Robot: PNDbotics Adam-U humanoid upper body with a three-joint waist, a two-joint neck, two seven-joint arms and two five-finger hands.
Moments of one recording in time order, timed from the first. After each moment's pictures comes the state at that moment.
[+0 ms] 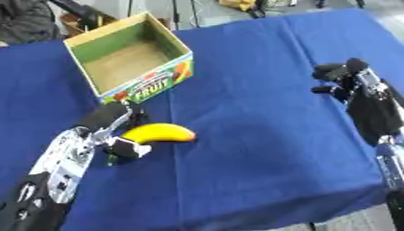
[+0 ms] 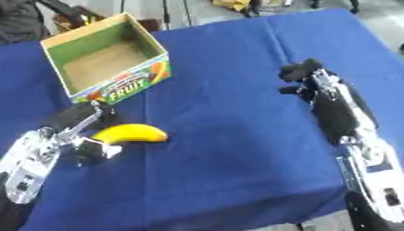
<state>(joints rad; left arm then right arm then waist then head) -0.52 0.22 -0.28 -1.37 -0.94 -0.11 -0.33 -0.11 -0.30 -0.06 -1.89 -0.21 0.02 0.17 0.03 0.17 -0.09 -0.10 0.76</state>
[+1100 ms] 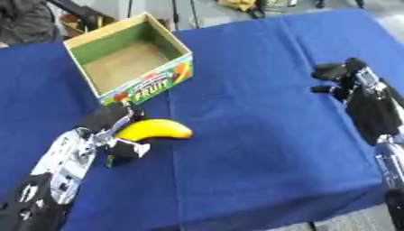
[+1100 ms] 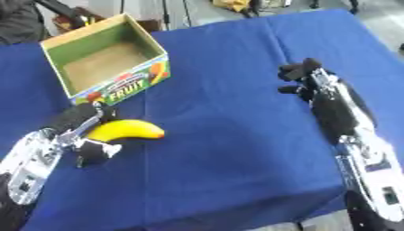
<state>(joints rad) -0.52 0.22 -0.29 -1.37 -0.95 -0.11 -0.32 -0.11 -0.30 -0.06 -1.88 -0.21 0.02 0.17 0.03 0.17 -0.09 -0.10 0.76</state>
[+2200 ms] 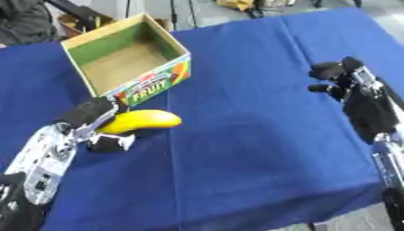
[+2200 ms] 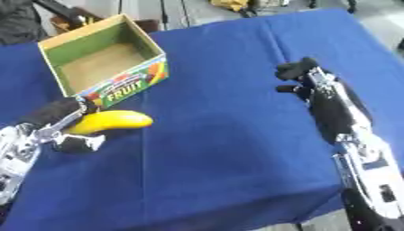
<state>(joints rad) -0.51 0.32 -0.28 -1.50 -0.87 -0.06 -0.38 -0.11 -0.30 -0.06 -1.88 -0.21 0.03 0.17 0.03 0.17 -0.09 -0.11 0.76</state>
